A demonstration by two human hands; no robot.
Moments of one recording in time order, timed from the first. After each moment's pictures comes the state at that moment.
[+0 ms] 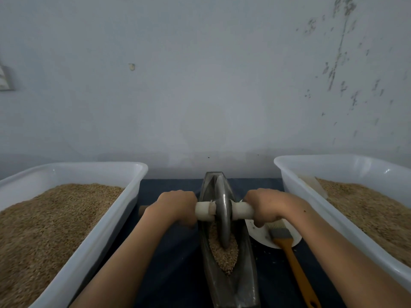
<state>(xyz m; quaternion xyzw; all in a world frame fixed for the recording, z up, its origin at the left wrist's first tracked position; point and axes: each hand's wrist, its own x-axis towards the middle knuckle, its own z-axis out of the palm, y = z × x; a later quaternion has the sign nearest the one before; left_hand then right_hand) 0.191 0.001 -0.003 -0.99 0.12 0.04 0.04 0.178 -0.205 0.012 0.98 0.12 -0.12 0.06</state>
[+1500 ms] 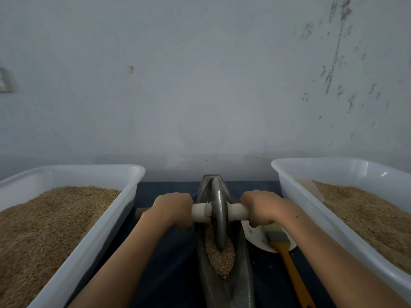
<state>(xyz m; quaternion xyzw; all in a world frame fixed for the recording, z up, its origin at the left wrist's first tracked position) 0.194 0.001 -0.007 -0.99 0.11 0.03 0.04 0.180 -0.202 0.009 0.99 0.12 -0.08 0.06</state>
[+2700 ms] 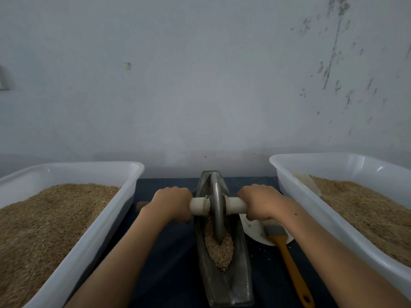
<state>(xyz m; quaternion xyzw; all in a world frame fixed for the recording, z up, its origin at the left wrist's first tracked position) 0.196 0.004 -0.007 -0.99 0.13 0.00 0.04 0.180 -0.206 0.004 0.99 0.14 -0.03 0.06</state>
